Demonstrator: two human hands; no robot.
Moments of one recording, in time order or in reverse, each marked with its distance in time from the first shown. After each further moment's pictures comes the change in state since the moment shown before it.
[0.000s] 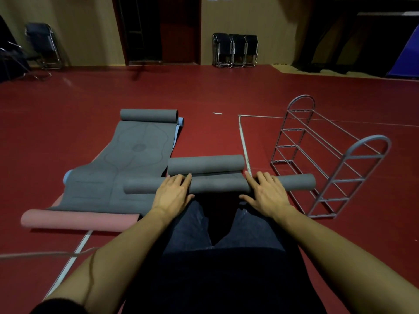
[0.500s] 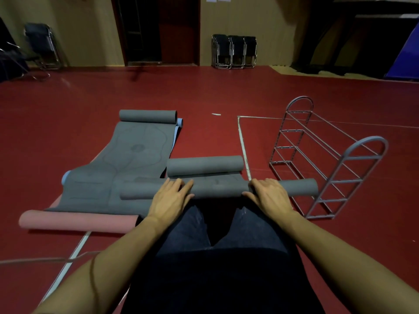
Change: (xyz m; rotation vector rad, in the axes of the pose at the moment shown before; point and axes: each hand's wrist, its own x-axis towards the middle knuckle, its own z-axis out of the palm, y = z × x) left_hand -0.014 -0.007 0.017 -0.030 0.228 0.118; right_hand -0.008 0.005 -0.005 0.166 0.076 -0.012
